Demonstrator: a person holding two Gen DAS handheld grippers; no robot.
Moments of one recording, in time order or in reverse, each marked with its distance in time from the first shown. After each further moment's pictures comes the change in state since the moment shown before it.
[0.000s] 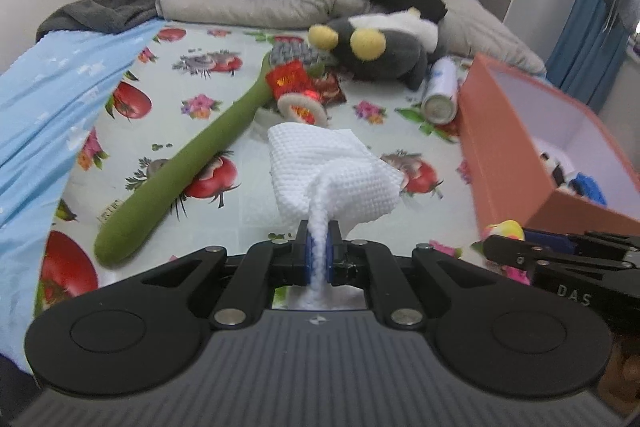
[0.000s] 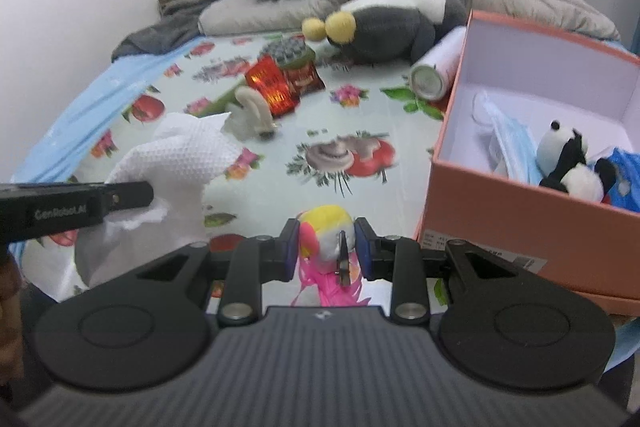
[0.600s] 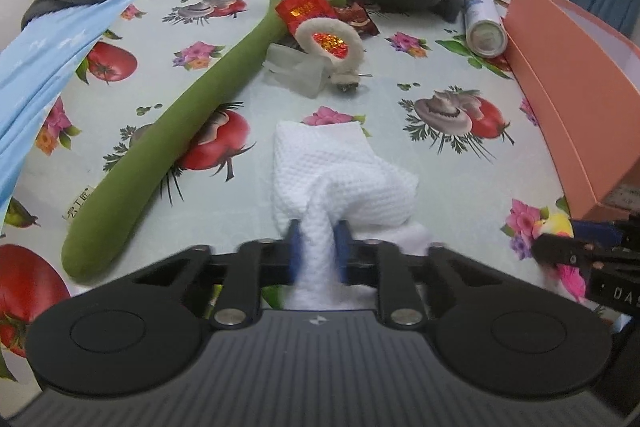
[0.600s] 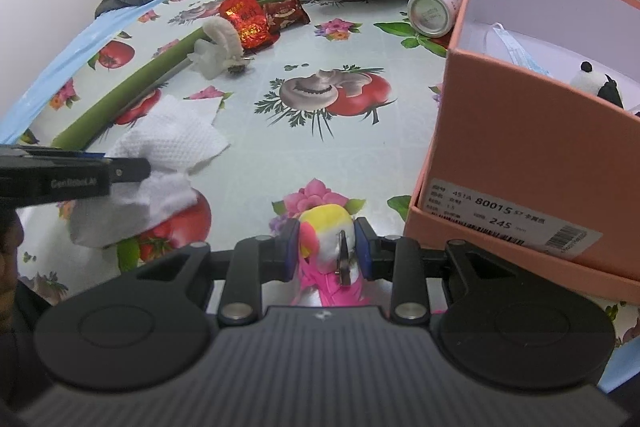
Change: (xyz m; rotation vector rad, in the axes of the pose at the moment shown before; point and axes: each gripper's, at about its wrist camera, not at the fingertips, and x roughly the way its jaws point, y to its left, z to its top) left arm 0.099 0.022 -0.012 0.084 0.148 0.068; right arm 0.067 -0.019 -0.024 -0.006 0.136 -0.010
